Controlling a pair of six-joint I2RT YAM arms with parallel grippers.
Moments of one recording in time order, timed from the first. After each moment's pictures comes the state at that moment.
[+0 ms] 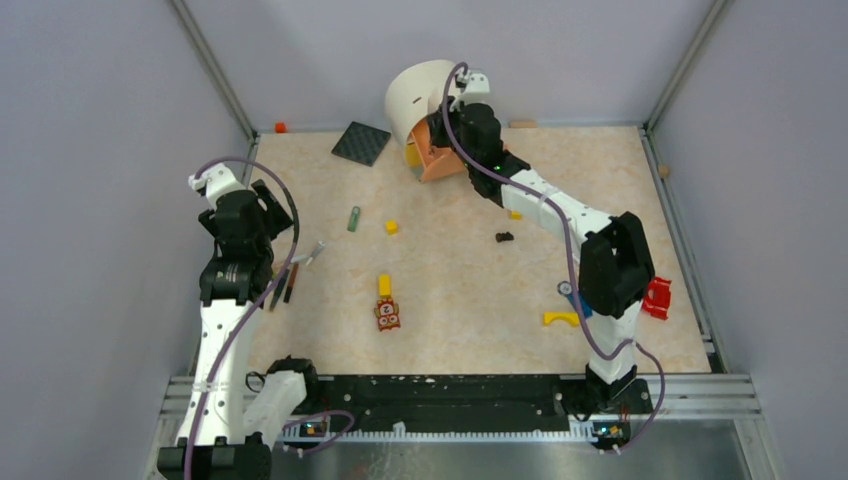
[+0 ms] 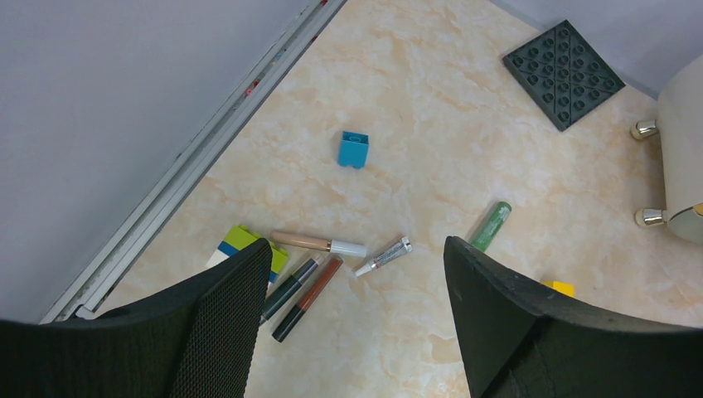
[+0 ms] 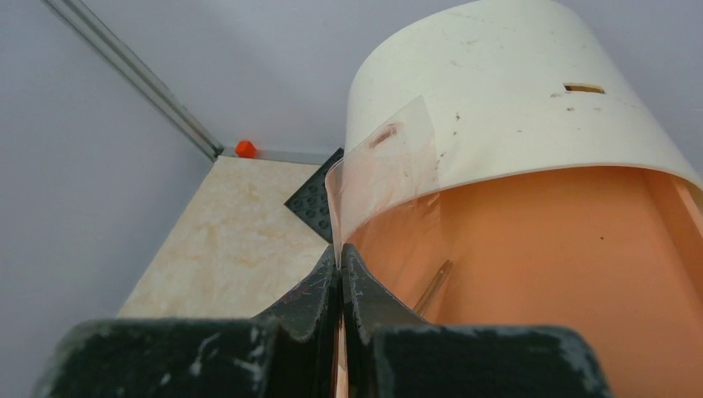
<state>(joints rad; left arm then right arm) 0.03 0.86 0.99 -0.54 -0.40 -0.36 0.64 1.93 1.67 0.21 0.19 0.37</state>
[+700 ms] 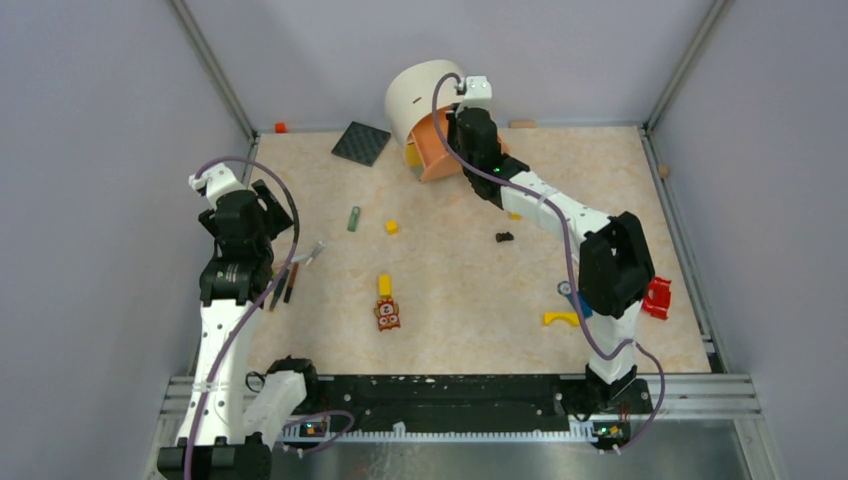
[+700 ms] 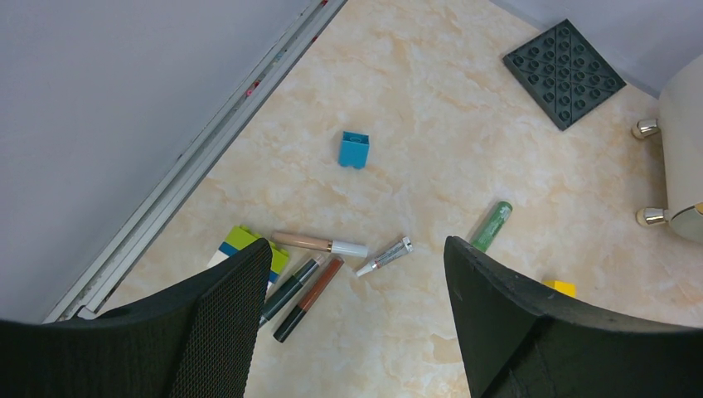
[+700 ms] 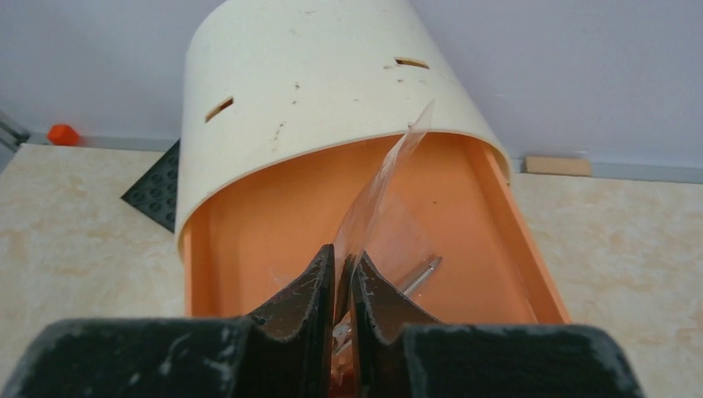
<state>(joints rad) 0.03 0.86 0.99 -0.54 -0.40 -0.36 0.64 1.93 1.65 0.13 0.44 0.19</state>
